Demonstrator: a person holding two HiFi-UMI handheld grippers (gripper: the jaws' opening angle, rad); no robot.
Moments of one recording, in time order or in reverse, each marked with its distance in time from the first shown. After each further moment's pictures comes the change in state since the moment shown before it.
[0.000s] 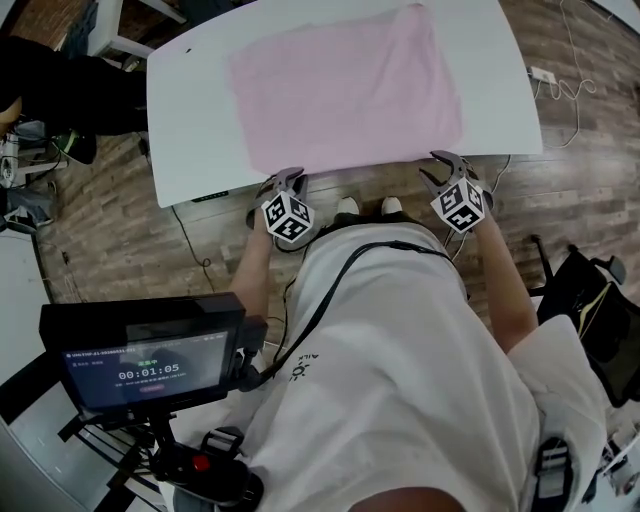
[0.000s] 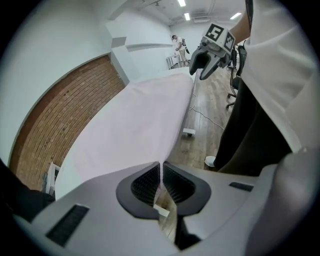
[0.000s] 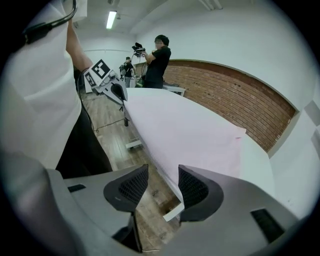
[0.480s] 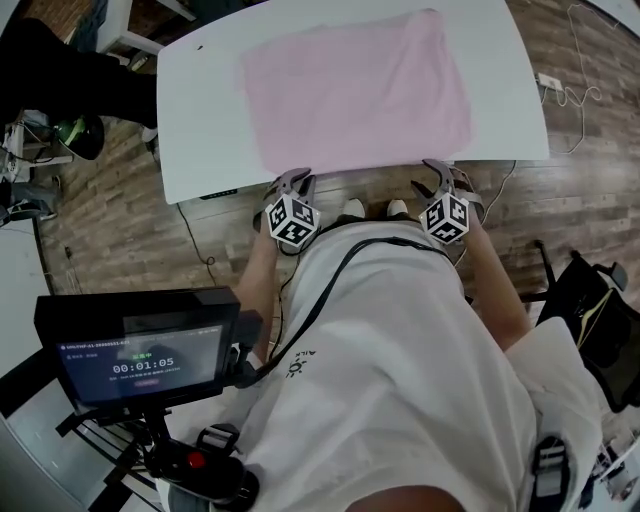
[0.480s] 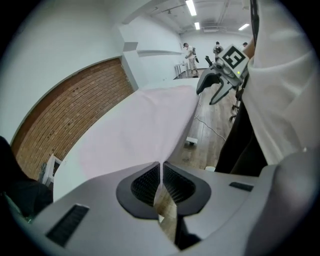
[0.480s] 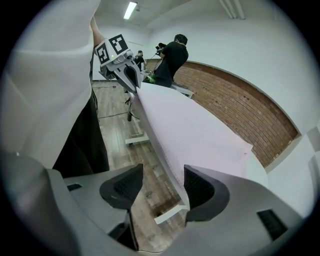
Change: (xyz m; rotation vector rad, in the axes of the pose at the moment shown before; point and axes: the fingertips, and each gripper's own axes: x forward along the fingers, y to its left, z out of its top) left arm -0.021 0.003 0.010 -0.097 -0.071 0.017; right arm 0.025 0.041 0.011 -0.149 0.007 -0.036
